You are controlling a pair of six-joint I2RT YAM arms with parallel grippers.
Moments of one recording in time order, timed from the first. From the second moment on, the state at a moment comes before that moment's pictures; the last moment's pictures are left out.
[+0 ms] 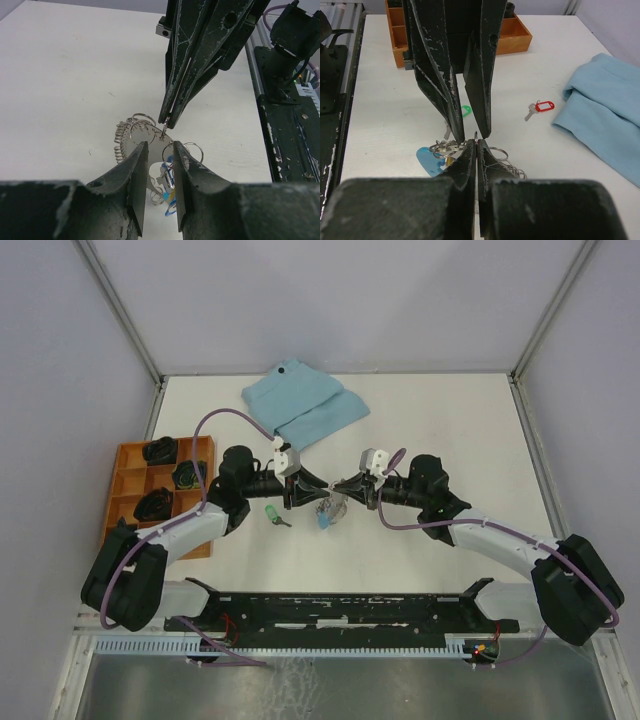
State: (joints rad) left arm -0.45 1.31 0.58 0.59 1.00 0.12; right arm 0.64 1.25 0.59 0.56 -0.68 -0.21
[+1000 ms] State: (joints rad) left arm -0.45 1.35 0.60 0.58 1.05 0.04; right arm 0.64 1.25 0.59 0.52 -0.72 -0.20
